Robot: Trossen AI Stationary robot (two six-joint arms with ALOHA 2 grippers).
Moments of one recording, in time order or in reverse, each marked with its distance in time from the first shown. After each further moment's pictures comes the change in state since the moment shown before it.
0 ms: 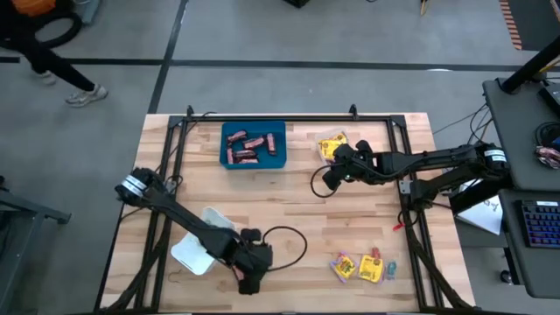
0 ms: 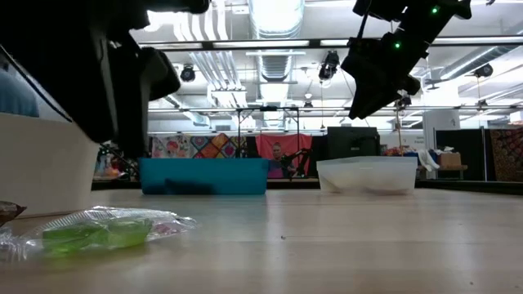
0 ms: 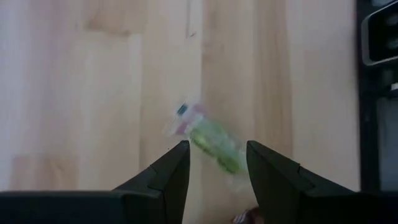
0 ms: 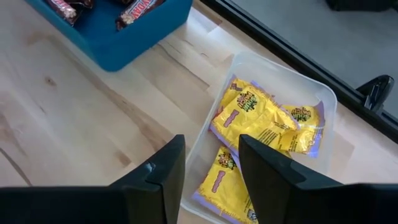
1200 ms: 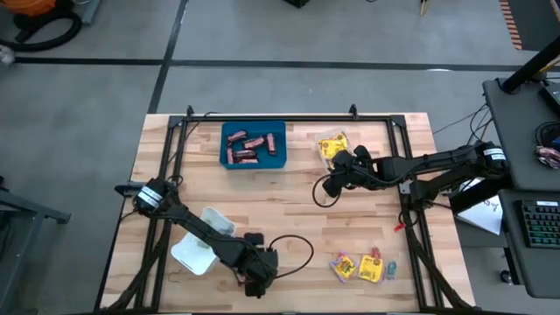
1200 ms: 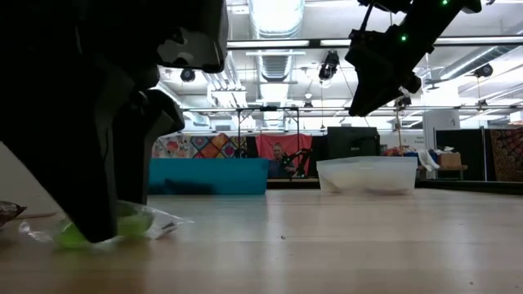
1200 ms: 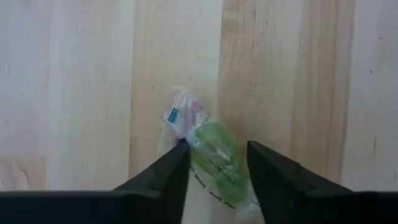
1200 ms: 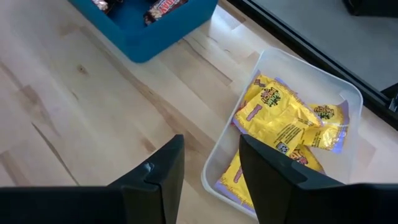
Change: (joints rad) left arm 0.001 0.167 0.099 -0.072 0.001 -0.033; right arm 0.079 0.000 0.000 -0.002 -0.008 0.023
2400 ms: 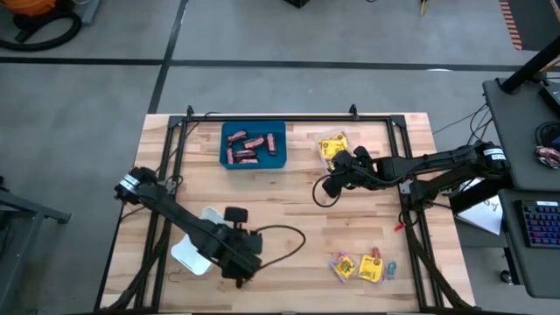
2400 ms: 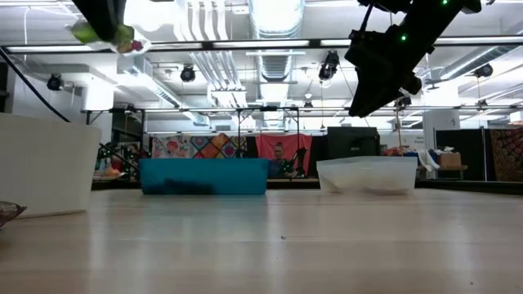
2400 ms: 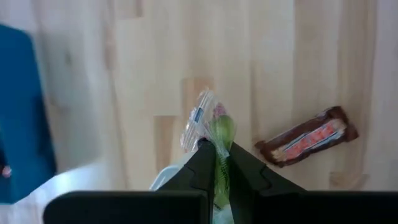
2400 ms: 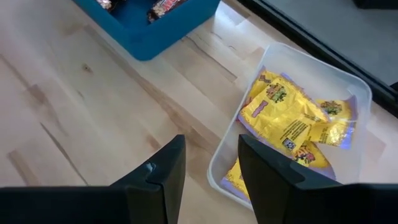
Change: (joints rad) left arm -0.013 -0.182 0.323 -0.746 -0.189 0.112; right arm 0.000 0.000 0.000 0.001 -0.021 0.019
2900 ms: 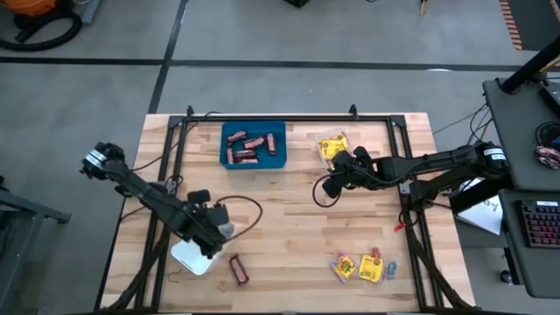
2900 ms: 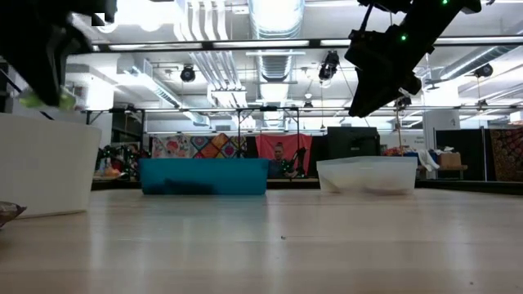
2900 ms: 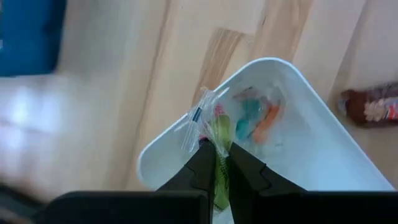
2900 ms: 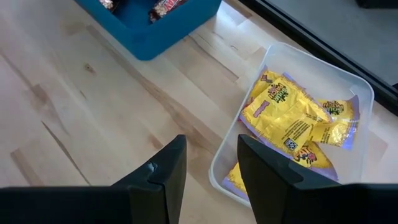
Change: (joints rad) left arm -0.008 -0.431 -0.613 0.168 -0.019 -0.338; right arm 0.000 0.000 0.000 0.002 -0.005 0.000
